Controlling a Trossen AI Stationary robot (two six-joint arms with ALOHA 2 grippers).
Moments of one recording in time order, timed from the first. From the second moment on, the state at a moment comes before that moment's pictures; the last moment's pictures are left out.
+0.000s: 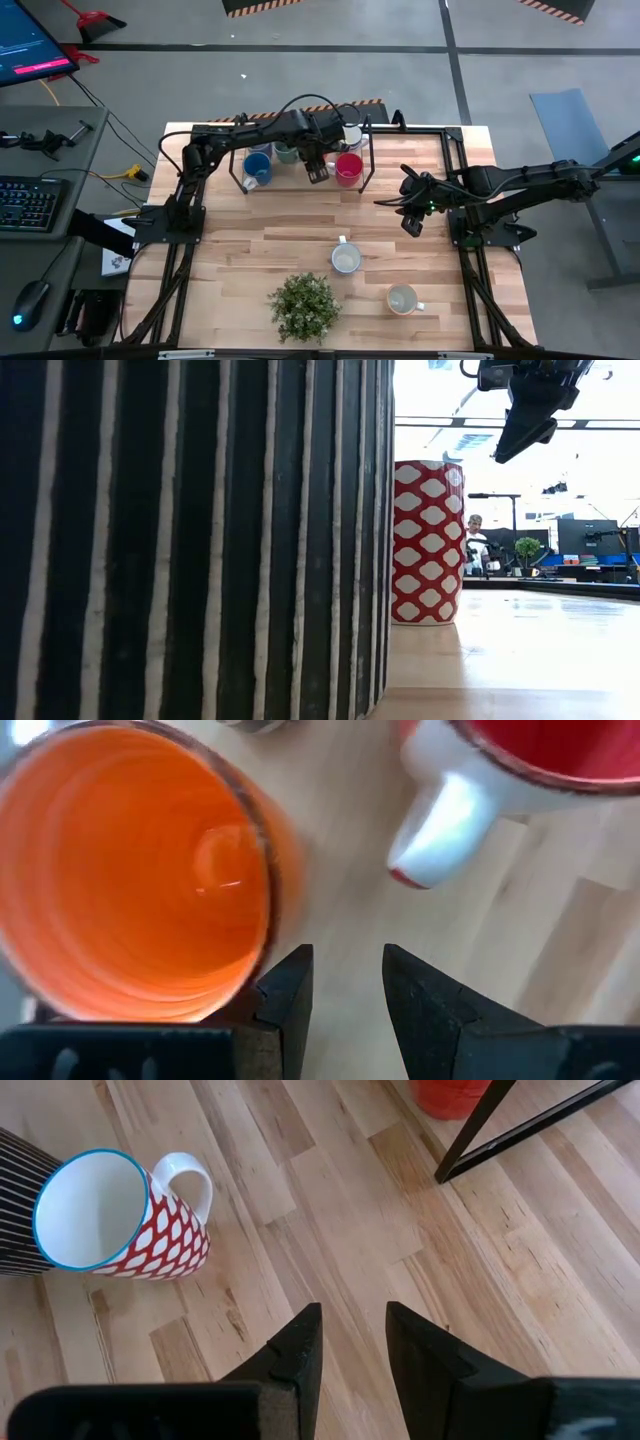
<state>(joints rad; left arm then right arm) 0.36 2.10 1.96 -1.21 -0.13 0.06 0.10 0.99 0.91 -0.91 0.15 0.53</state>
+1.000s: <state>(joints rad) -0.22 1.48 1.31 -1.40 0.03 -0.34 0.17 1.03 0.91 -0.66 0.04 0.36</state>
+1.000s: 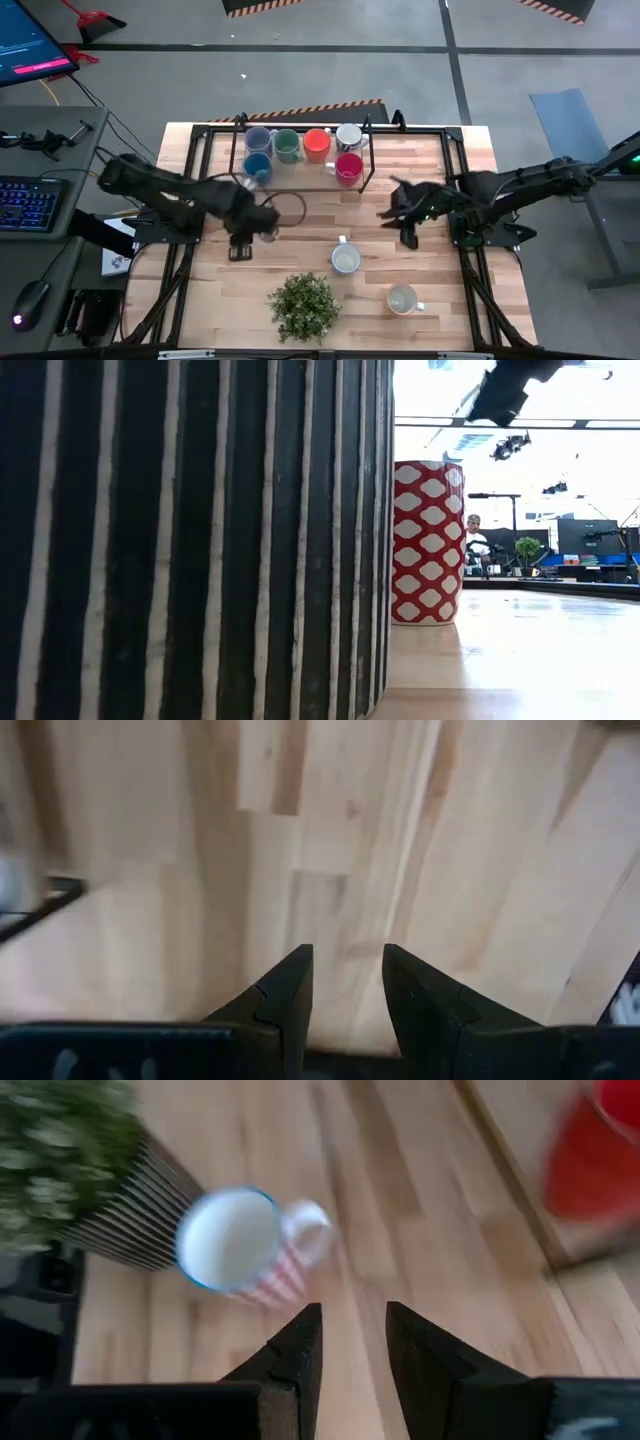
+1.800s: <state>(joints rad) -0.61 1.24 0.93 -1.22 -0.17 -0.78 0.31 1.71 1.42 -0.89 0.18 0.37</state>
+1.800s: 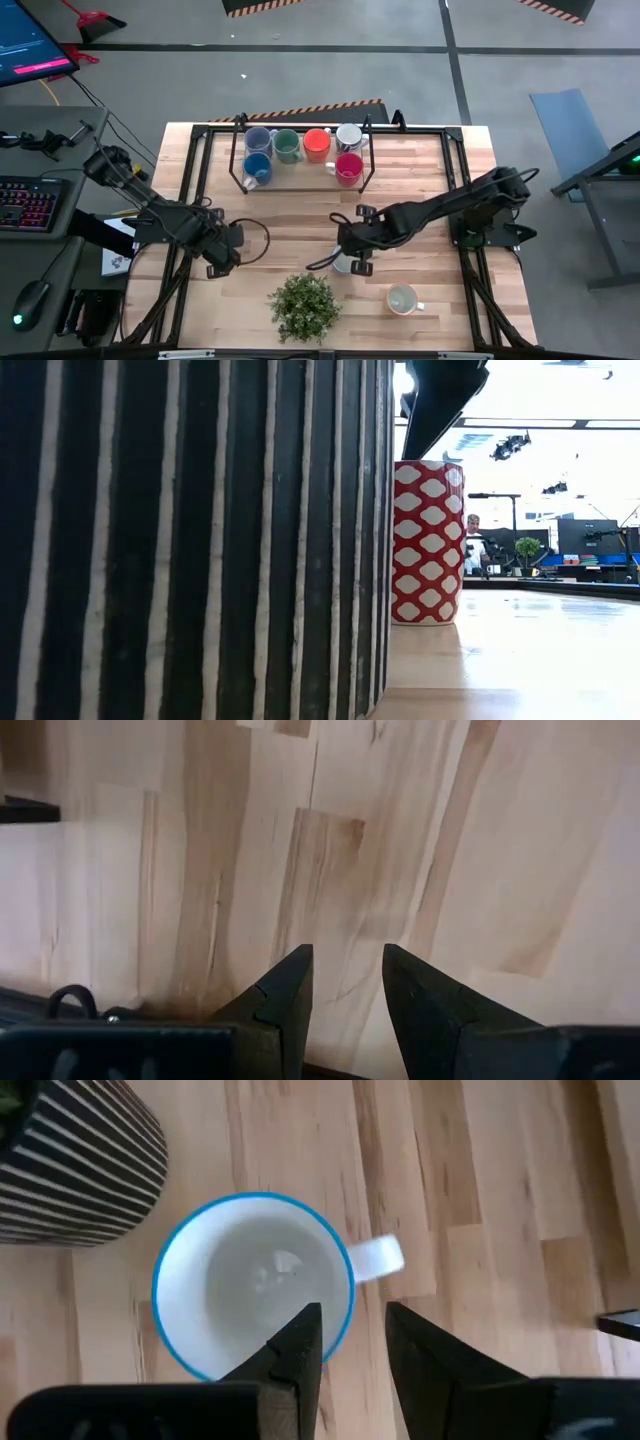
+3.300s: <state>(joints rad) -0.66 1.25 0.90 -1.18 -0.22 -0.84 0.32 1.79 1.27 -0.66 0.22 0.52</state>
